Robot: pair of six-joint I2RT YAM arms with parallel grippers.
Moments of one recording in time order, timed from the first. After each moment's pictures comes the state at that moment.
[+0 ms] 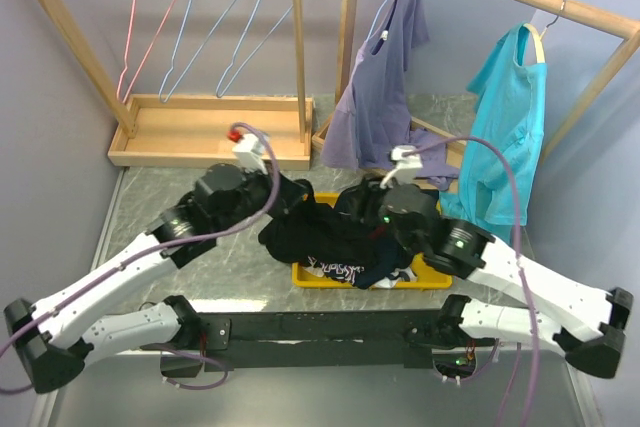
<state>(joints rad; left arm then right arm) -0.80 0.94 0.94 -0.23 -0.05 -0.69 1.00 0.95 0.94 -0.40 0.51 0.58</state>
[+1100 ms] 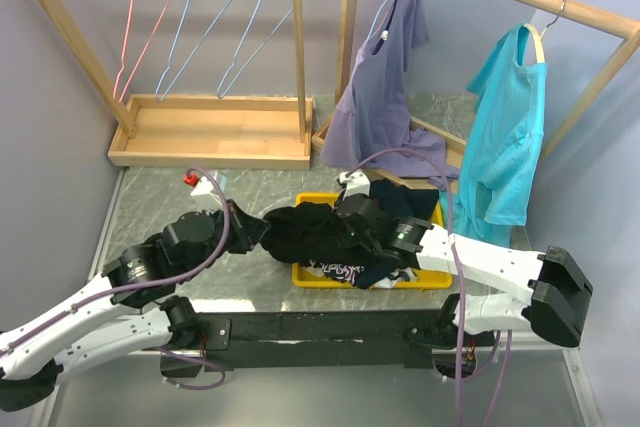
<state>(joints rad) -1.00 0.62 0.79 -0.53 -0.35 -0.85 0.99 1.22 0.79 -0.30 0.33 0.55</state>
